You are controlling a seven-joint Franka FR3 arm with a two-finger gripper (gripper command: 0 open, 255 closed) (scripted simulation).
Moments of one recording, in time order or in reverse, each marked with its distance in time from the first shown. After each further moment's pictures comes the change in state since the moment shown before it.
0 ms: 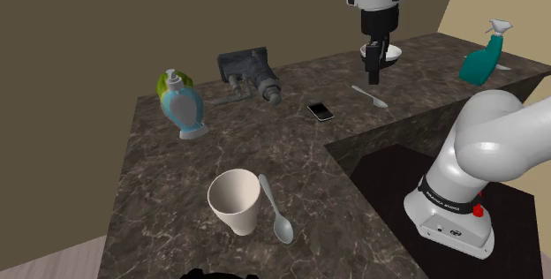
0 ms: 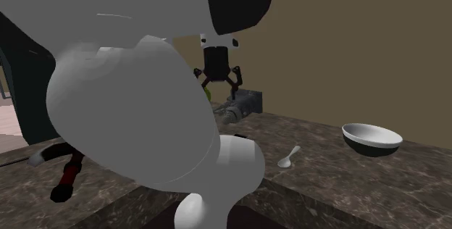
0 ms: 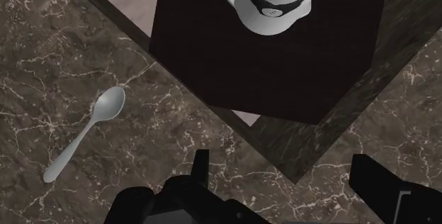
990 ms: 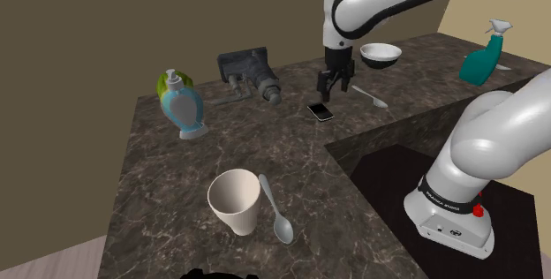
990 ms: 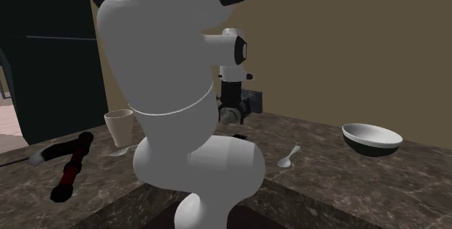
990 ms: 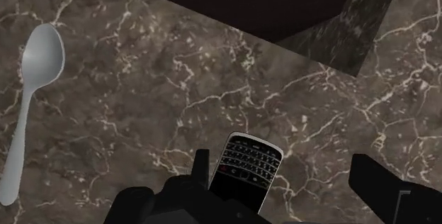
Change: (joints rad) arm -0.102 0.335 -0.034 -0.091 0.069 0.525 0.218
